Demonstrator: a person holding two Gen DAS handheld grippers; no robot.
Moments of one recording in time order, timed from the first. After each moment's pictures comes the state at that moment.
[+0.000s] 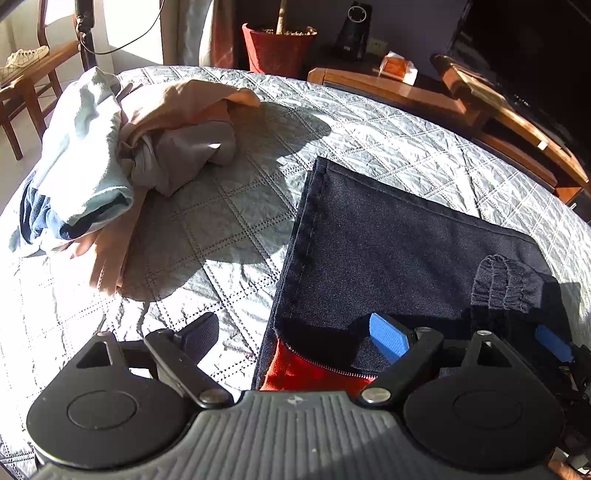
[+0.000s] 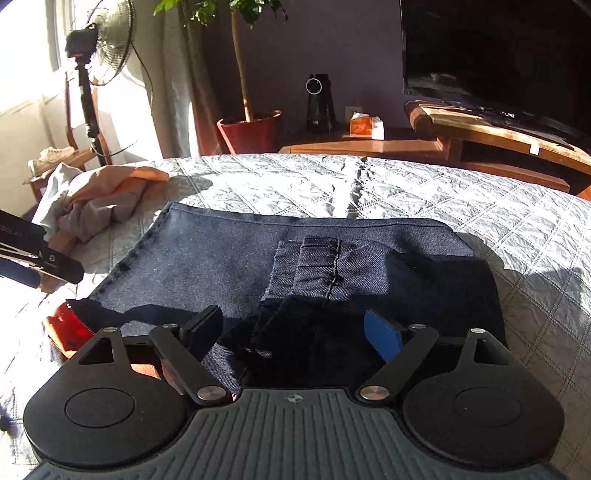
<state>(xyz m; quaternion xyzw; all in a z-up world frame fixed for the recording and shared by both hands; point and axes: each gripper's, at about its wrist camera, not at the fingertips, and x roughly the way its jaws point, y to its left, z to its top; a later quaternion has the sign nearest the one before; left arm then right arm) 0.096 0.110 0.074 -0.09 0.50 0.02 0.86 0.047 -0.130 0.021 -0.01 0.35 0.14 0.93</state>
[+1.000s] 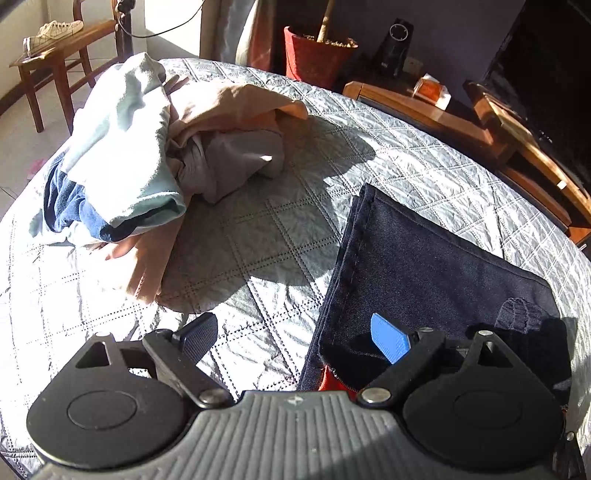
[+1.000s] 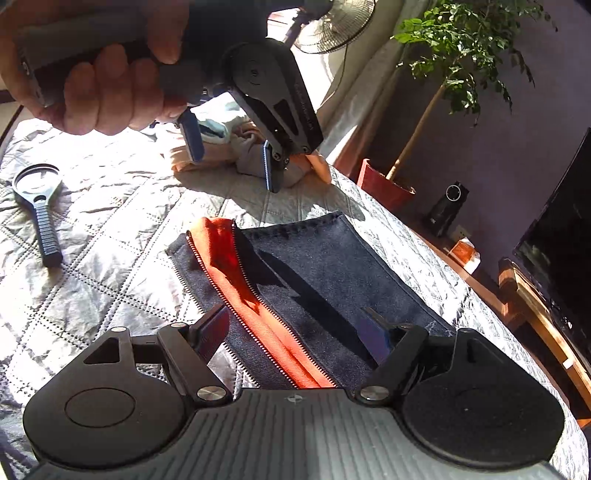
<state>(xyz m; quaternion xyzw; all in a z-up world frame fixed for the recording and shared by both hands) 0.103 0.156 0.078 -0.15 0.50 0.06 0.85 -0.027 -0.007 0.017 -0.31 0.23 0.30 0.87</state>
